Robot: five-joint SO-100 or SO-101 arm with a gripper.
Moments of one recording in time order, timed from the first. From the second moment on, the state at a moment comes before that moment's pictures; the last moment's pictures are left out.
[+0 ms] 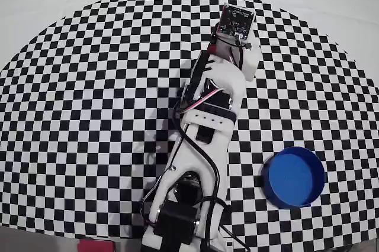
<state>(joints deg) 20.0 126.0 140.2 0.9 -91.8</state>
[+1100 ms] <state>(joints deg) 30.3 162.2 173.8 0.9 -91.8</state>
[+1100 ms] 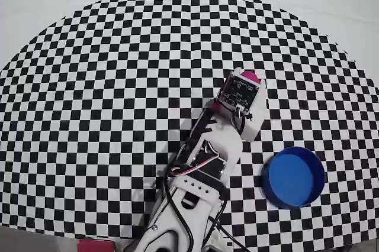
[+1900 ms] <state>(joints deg) 51.9 164.7 174.3 0.9 -91.8</state>
